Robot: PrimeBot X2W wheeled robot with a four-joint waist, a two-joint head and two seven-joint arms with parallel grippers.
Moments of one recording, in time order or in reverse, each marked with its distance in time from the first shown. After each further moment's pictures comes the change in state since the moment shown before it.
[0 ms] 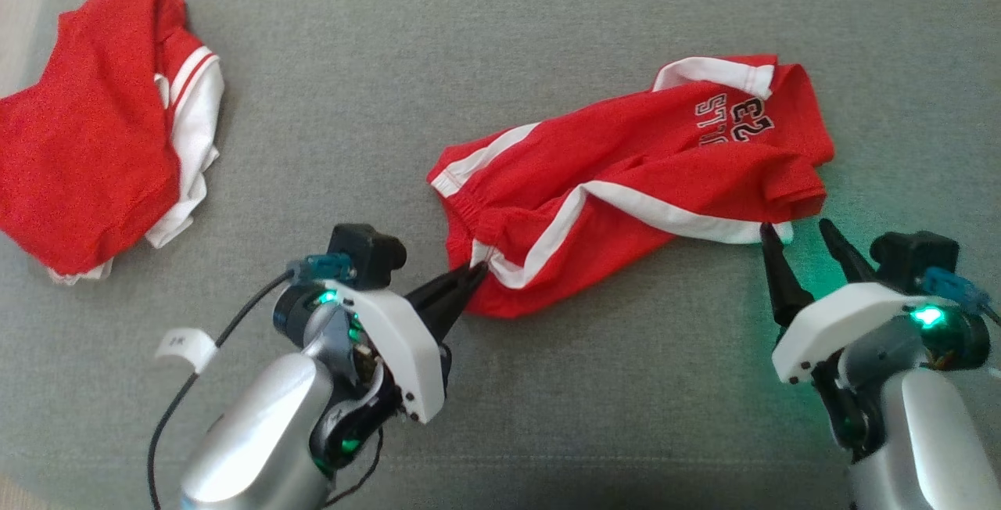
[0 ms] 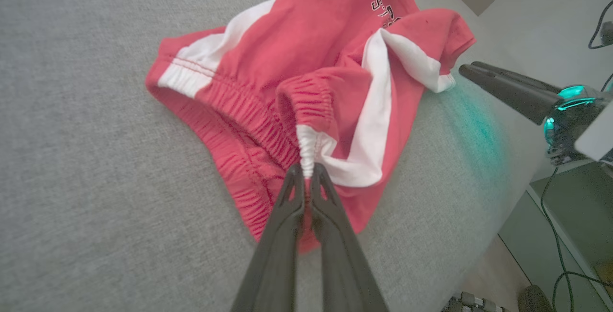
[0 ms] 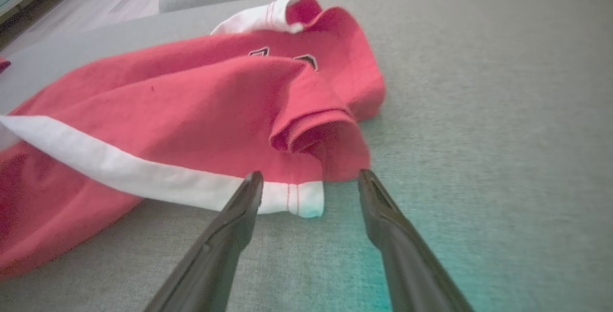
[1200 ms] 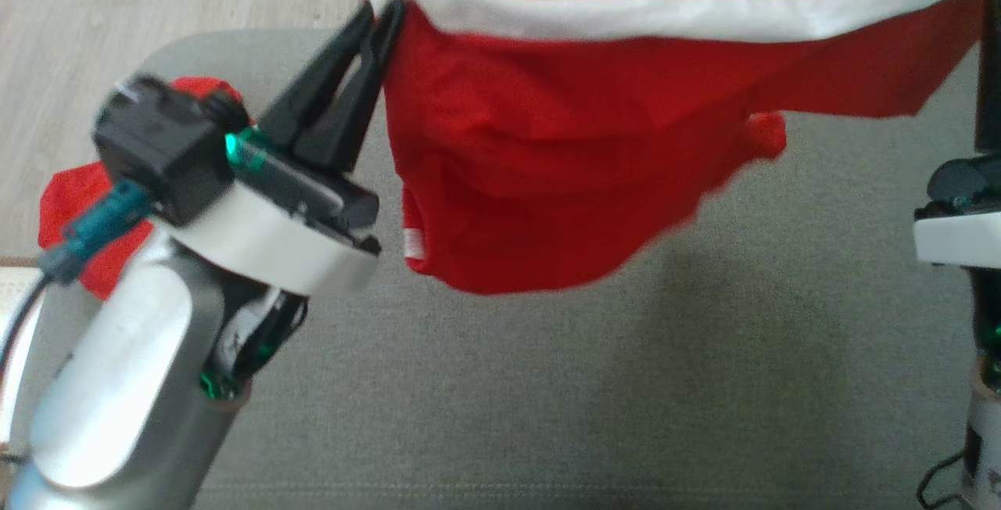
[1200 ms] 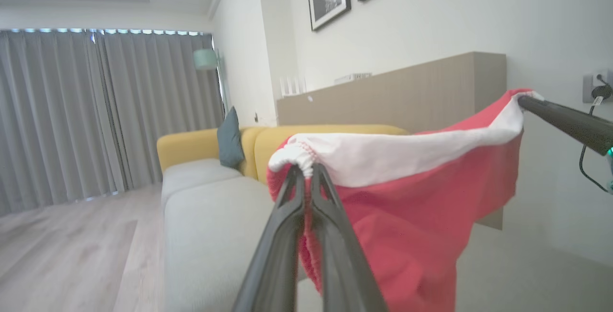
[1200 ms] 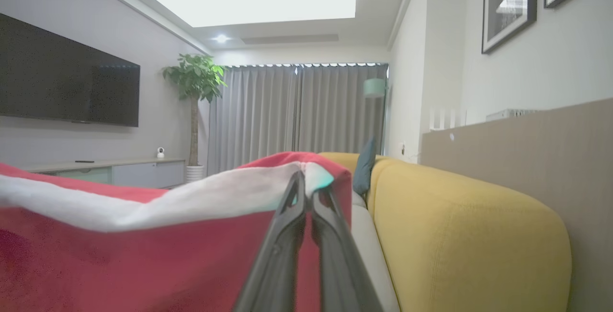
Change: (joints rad) left arm -0.144 0.129 0.156 -0.488 0.158 0.151 -0.197; right arm -0.130 -0.102 -0.024 -0.586 0.070 0.000 -0.004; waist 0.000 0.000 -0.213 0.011
